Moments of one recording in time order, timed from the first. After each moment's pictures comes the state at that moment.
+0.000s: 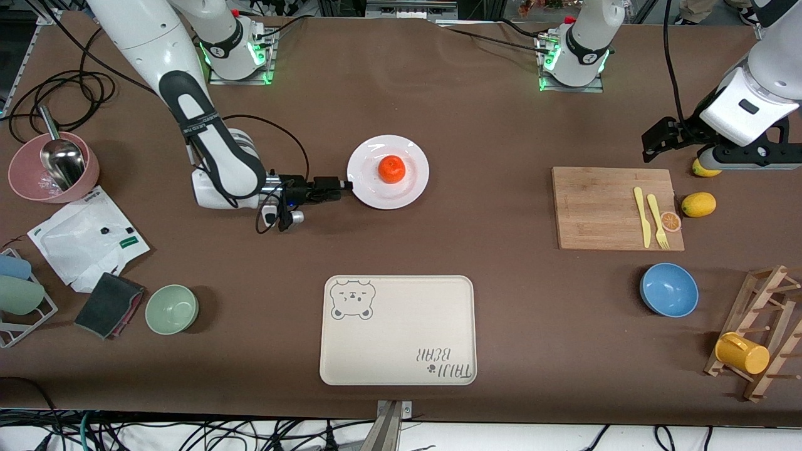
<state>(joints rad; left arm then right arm) 0.00 -0.05 -0.10 -1.71 0.02 1.64 -0.12 0.17 0.56 0.21 -2.10 1.36 2.17 -0.82</state>
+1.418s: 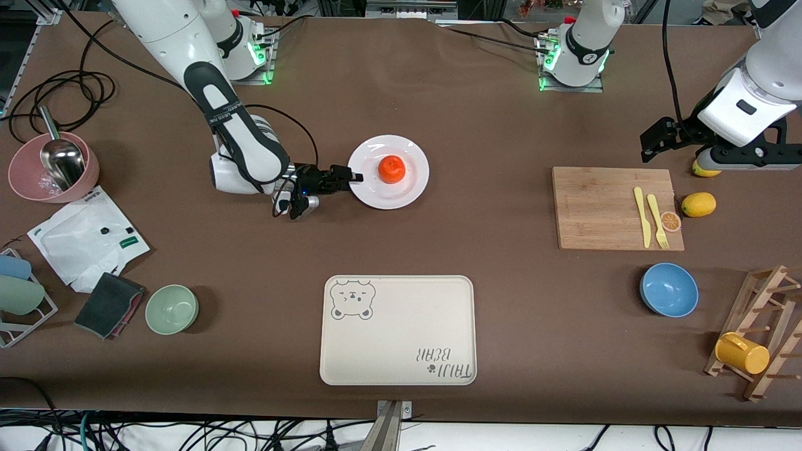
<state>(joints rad) 0.00 -0.04 -0.10 -1.71 0.02 1.64 -0.12 0.23 0.53 0.23 -2.18 1.40 2.28 -0.92</state>
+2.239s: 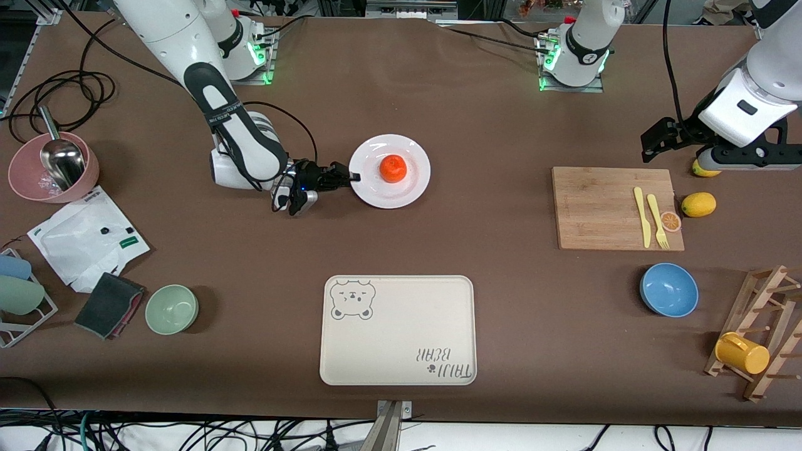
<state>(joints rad) 0.00 -0.04 -0.10 -1.71 0.02 1.64 -0.12 0.23 0.53 0.23 -2.21 1.45 2.29 -1.02</state>
